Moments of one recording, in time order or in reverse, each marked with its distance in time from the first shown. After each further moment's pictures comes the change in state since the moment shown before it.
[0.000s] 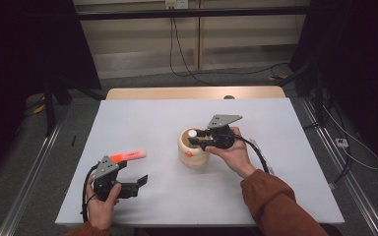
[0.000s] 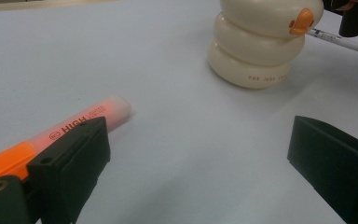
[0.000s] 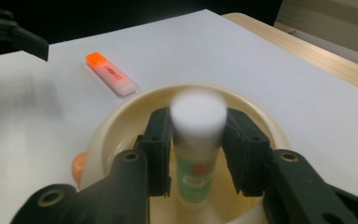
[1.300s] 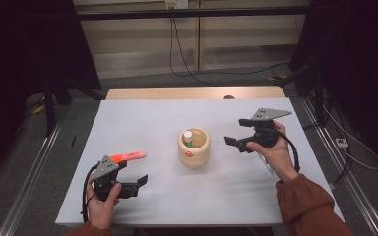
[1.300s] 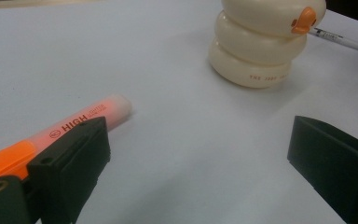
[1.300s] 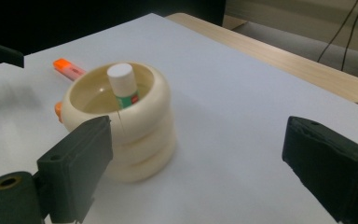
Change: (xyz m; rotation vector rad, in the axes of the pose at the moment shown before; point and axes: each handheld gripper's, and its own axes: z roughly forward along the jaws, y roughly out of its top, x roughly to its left) left arm 0.000 0.000 0.001 0.008 0.000 0.003; right arm -0.032 -0.014 -0.109 0.006 -0.156 0.113
